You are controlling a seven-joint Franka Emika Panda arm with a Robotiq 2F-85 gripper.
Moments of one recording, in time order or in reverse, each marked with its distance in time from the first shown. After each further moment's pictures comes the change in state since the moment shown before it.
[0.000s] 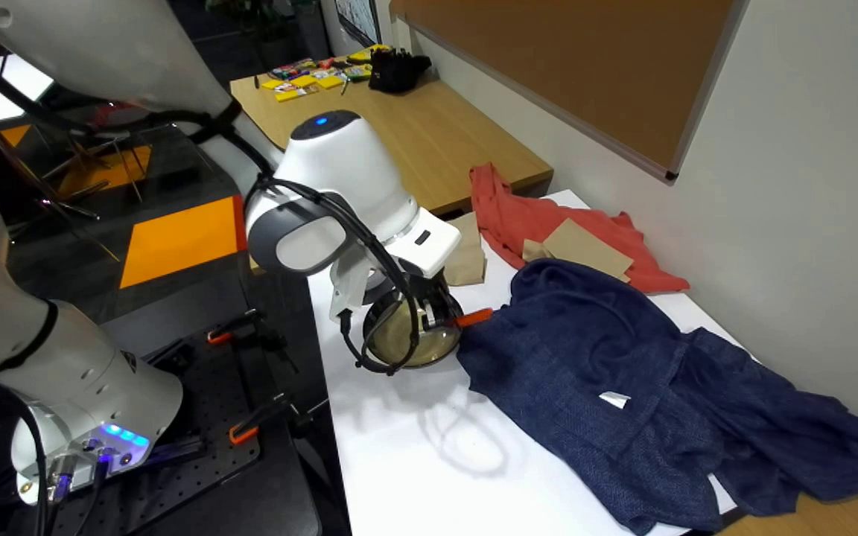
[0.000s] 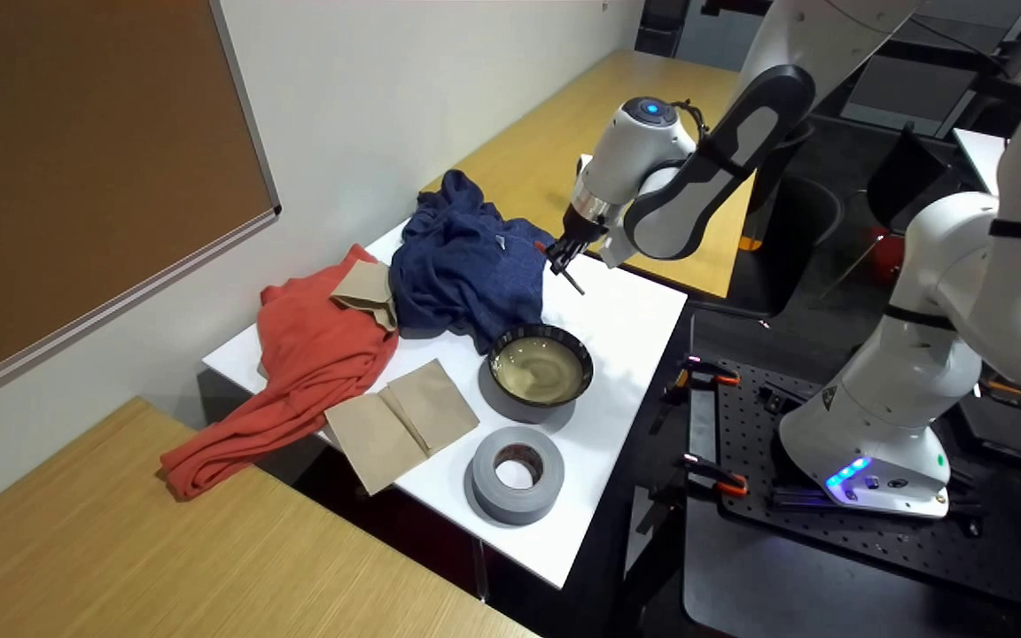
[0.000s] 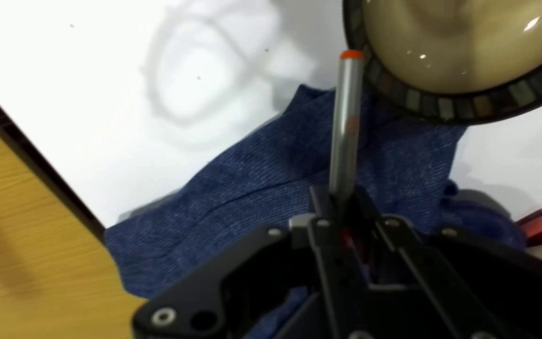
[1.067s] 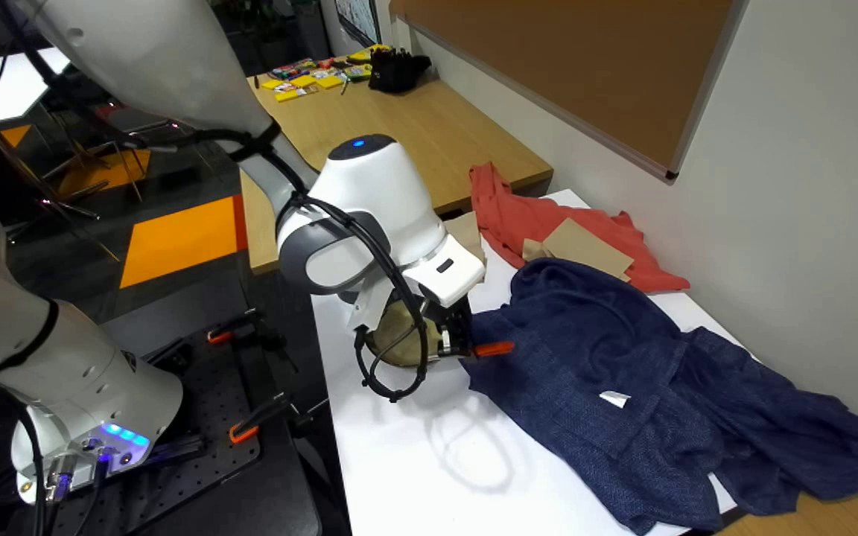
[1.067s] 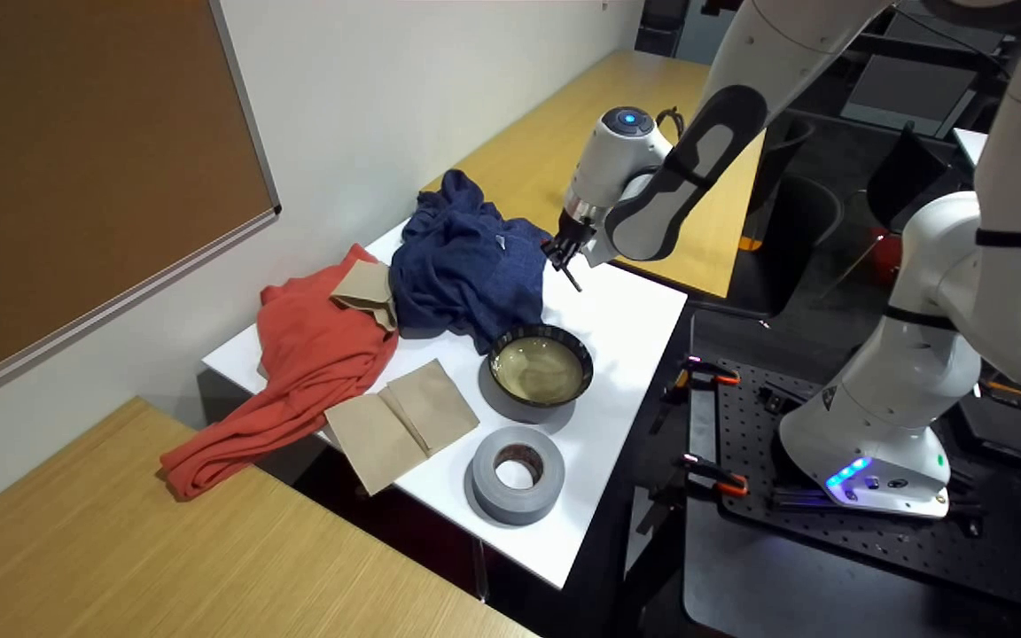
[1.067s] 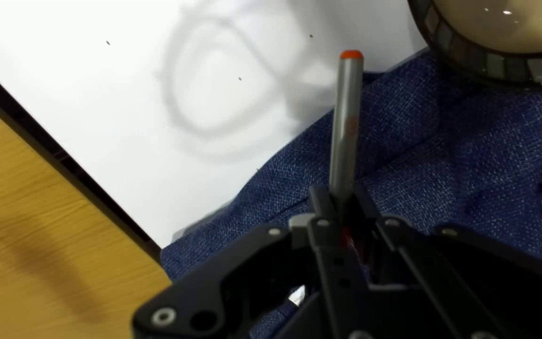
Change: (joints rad) arm 0.028 0.139 -0.058 0.094 0.049 -0.015 0.104
